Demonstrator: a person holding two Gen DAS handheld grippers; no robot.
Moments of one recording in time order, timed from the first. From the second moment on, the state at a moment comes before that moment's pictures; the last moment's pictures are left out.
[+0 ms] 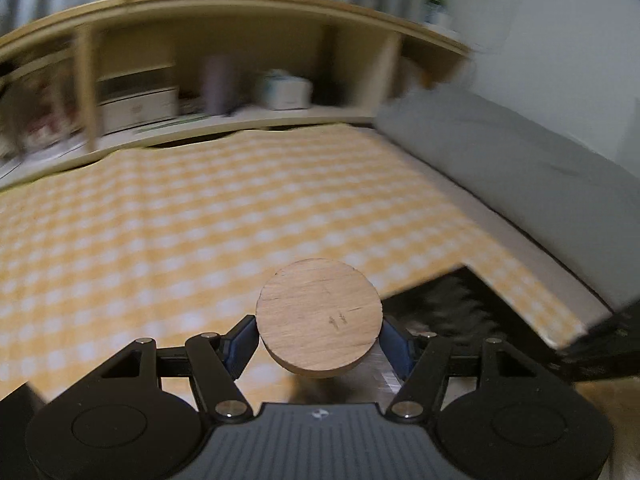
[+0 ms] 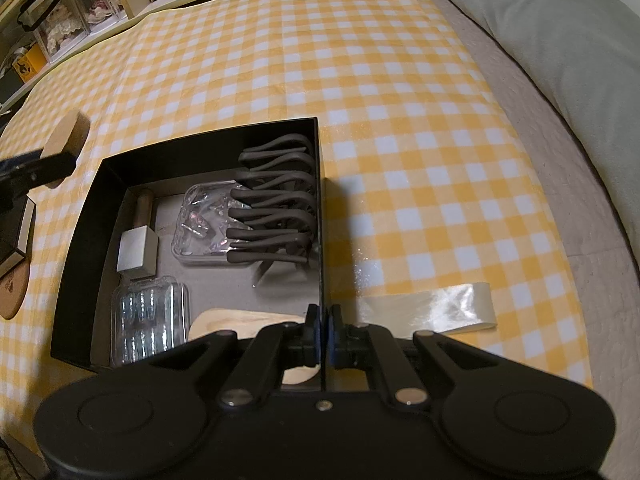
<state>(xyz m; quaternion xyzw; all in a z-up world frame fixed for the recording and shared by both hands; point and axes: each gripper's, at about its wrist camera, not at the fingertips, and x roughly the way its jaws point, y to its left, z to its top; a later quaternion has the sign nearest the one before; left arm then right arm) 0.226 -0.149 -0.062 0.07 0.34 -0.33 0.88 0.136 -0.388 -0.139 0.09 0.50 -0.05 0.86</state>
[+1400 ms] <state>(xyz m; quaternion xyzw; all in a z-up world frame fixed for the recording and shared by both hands) 0.194 -0.242 -0.101 0.21 0.40 -0.35 0.82 0.138 -0.394 -0.143 0.09 0.50 -0.05 0.86</state>
